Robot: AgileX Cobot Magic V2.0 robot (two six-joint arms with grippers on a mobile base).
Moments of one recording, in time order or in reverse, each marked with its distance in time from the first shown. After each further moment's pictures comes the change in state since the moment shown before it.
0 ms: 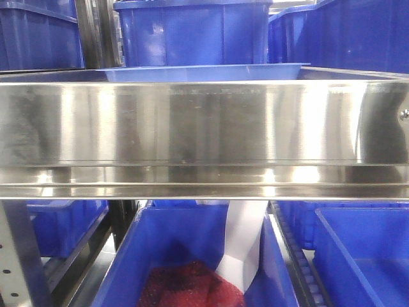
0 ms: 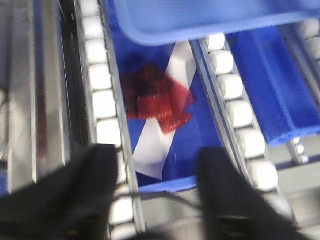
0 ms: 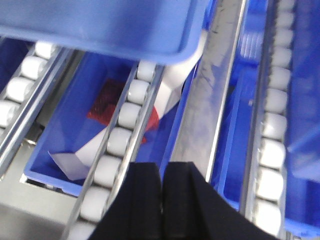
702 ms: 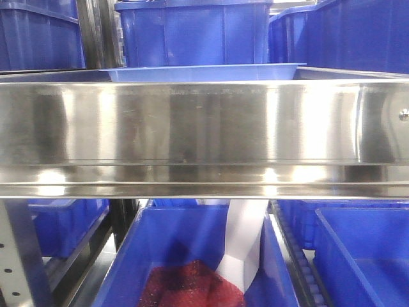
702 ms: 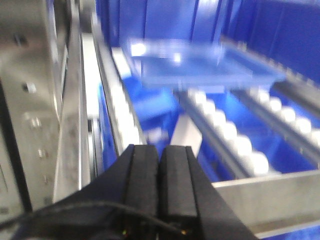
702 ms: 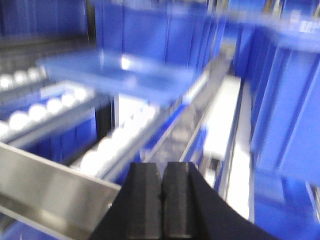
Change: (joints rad) left arm -0.002 -0.823 0.838 0.039 -0.645 0.001; right arm 0.000 -0.999 0.959 -0.018 -0.647 -0.126
